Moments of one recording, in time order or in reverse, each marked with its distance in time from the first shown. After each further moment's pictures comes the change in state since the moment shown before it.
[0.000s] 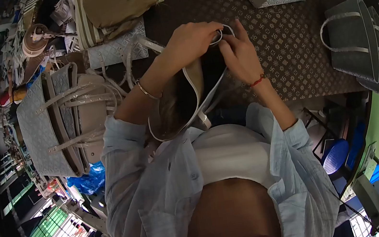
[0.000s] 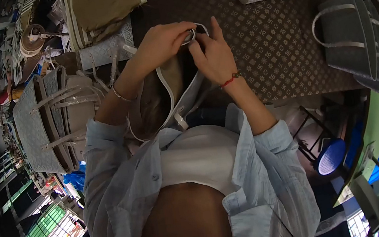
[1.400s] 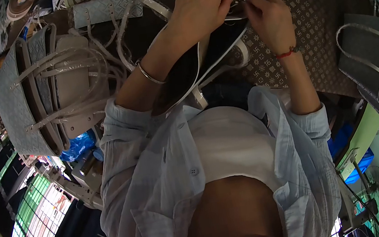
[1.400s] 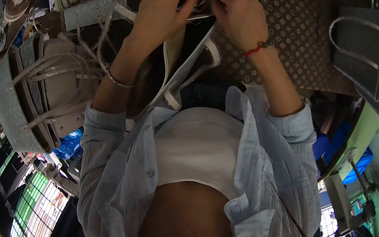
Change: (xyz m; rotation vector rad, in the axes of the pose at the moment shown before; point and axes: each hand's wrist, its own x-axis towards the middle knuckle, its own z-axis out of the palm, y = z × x) left_hand -0.015 0.004 0.018 0.020 0.210 -0.262; right_hand 0.045 0.016 -0.027 -0.231 -0.113 -0.309
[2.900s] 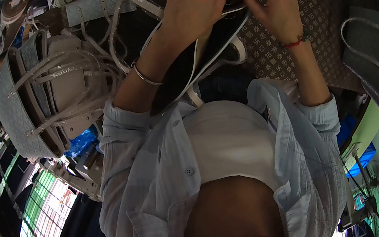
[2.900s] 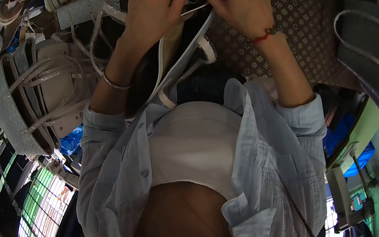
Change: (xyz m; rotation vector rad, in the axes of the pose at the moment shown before) left_hand -0.003 0.009 -0.002 -0.066 0.037 0.062; right_hand 0.015 0.010 -0.012 0.110 0.021 -0.131
